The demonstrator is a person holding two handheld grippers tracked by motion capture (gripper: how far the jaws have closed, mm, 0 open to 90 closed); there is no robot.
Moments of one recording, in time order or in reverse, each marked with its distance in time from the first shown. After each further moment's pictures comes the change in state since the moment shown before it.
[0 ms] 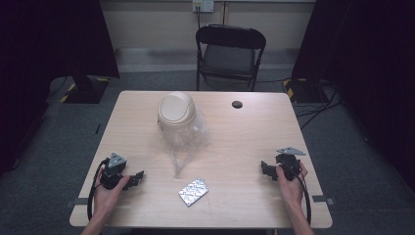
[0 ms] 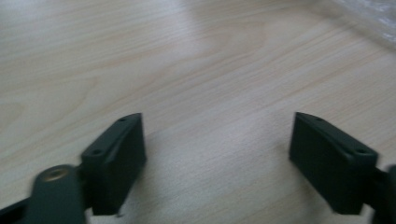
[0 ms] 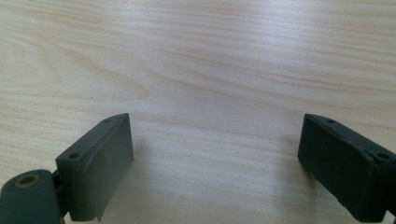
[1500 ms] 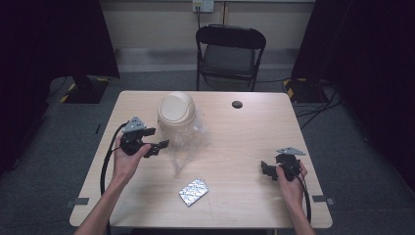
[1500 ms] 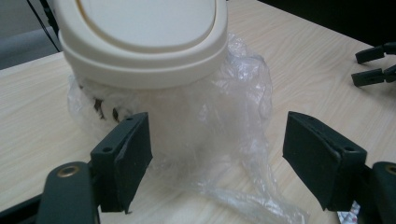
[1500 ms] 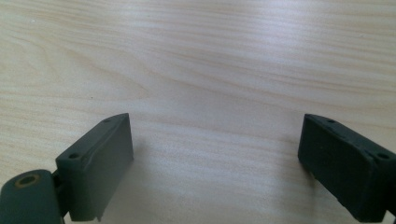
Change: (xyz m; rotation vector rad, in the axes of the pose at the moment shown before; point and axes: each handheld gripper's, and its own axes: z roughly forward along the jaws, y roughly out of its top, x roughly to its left) left arm -0.035 0.136 -0.004 -0.185 -0.276 0.139; right arm 0.000 0.000 0.000 0.000 0.000 0.000
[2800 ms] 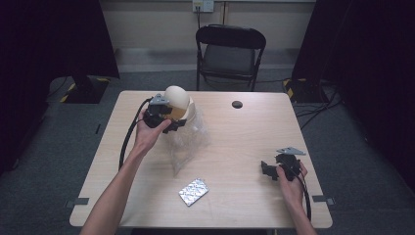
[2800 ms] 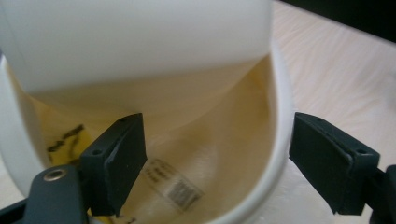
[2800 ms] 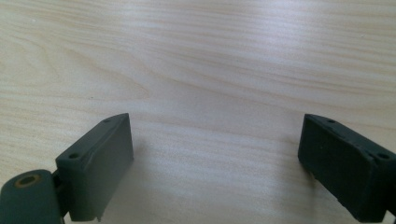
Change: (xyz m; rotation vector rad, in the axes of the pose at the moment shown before) left arm 0.030 0.056 0.074 0.031 0.010 0.051; right arm -0.001 0.000 0.000 -0.001 0.005 -0.005
